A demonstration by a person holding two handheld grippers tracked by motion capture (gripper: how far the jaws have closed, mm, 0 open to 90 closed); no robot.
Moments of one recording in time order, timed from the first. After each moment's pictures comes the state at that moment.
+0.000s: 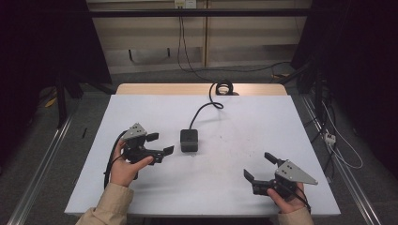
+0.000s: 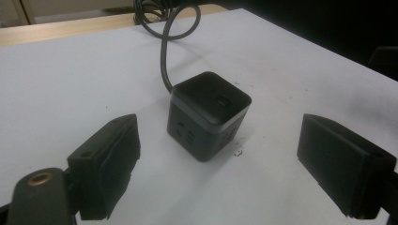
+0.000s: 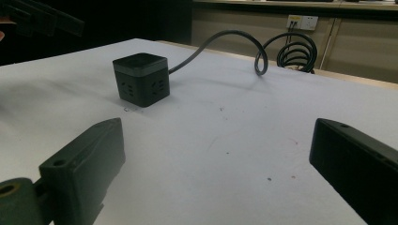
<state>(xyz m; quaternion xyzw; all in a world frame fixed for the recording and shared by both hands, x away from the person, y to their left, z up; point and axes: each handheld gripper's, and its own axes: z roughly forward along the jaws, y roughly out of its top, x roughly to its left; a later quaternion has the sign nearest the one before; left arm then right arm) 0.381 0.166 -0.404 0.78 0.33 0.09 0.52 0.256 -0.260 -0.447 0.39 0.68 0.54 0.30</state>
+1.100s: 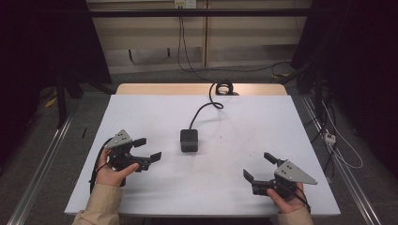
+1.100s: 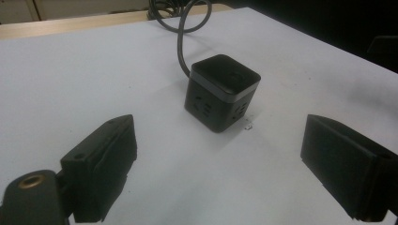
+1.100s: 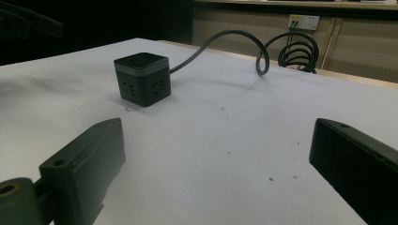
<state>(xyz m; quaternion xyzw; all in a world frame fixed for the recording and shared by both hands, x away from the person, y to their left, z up) 0.366 0.202 -0.410 0.78 0.33 0.10 0.52 0.256 -0.260 -0.448 0.39 0.68 0.54 0.30</state>
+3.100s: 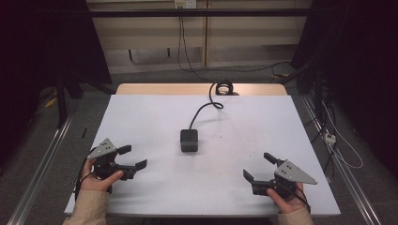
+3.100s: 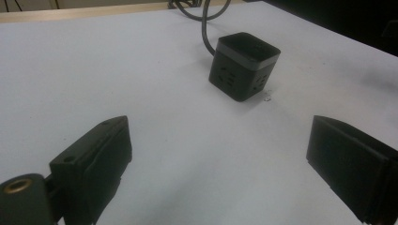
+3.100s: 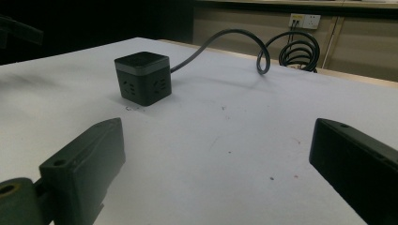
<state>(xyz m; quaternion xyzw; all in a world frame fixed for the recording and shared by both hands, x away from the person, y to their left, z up) 0.350 0.244 -0.425 0.77 0.35 0.11 0.52 0.256 -0.260 -0.448 0.39 0.68 0.54 0.30</state>
